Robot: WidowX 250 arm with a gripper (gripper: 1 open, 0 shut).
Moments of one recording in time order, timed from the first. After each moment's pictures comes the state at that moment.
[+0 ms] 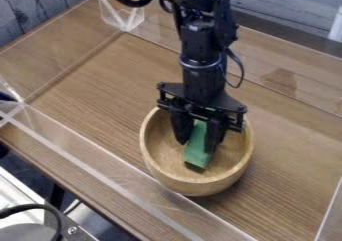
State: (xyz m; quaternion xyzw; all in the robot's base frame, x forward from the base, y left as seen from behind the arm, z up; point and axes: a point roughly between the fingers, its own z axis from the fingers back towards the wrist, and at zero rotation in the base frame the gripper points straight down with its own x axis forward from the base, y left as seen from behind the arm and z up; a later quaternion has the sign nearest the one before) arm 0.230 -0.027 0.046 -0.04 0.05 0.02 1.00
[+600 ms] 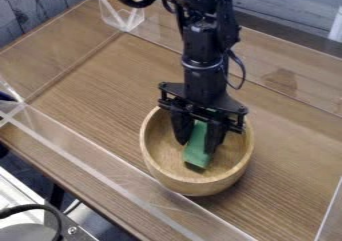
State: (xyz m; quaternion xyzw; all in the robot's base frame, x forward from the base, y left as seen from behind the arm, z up) arm 0.226 -0.025 0.041 -0.03 0.06 0.02 1.00
